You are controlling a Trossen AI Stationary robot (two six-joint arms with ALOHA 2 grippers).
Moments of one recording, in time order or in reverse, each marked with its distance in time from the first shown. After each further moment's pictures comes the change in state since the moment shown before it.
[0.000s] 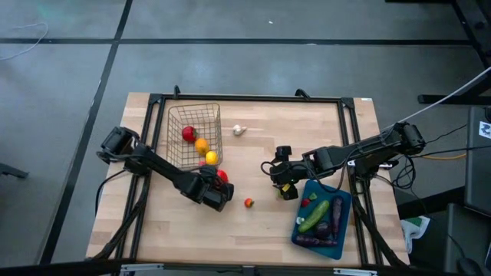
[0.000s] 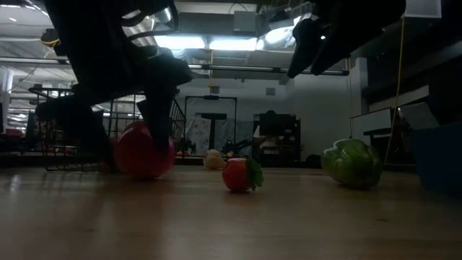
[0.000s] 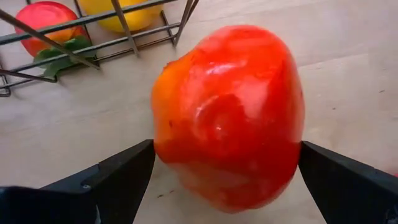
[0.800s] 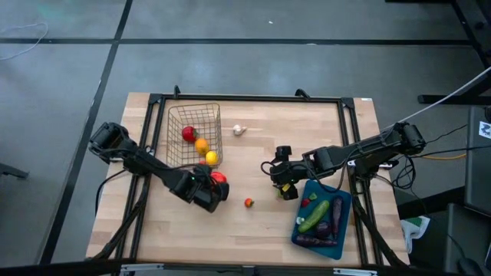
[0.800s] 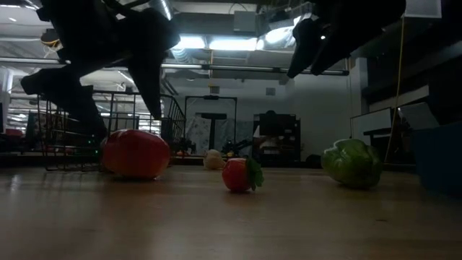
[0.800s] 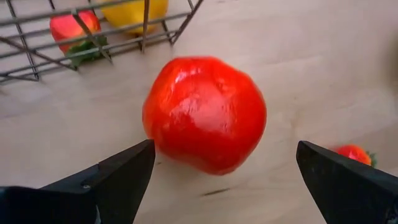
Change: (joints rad) left arm -0.044 -0.131 -0.001 -0.064 -0.002 -0.054; right arm 0.000 0.000 0.000 0.000 0.000 0.000
